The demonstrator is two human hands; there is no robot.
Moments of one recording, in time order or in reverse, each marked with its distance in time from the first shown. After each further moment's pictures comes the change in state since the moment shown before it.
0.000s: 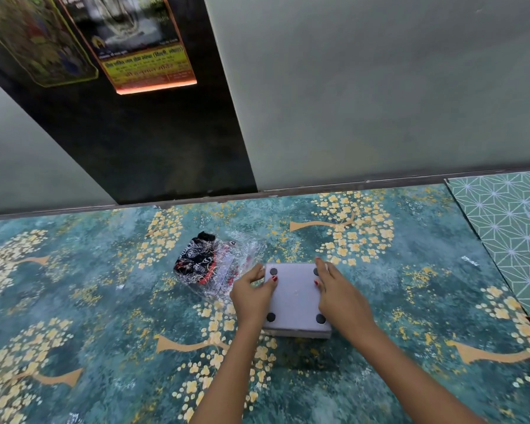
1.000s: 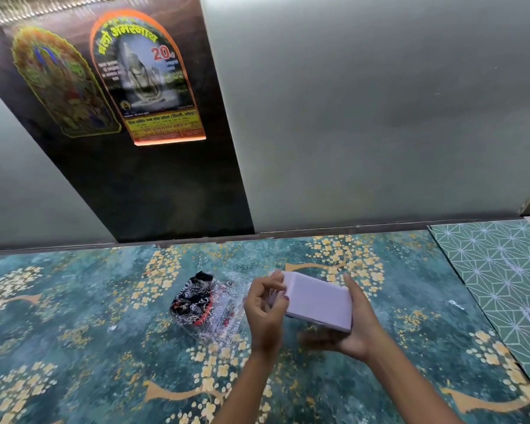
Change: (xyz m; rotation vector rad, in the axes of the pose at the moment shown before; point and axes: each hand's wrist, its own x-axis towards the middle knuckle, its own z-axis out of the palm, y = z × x) left_hand -0.014 0.047 0.010 -0.661 -0.114 0.374; right_hand 0.006 -0.008 -0.058 1.601 -0.316 0.537
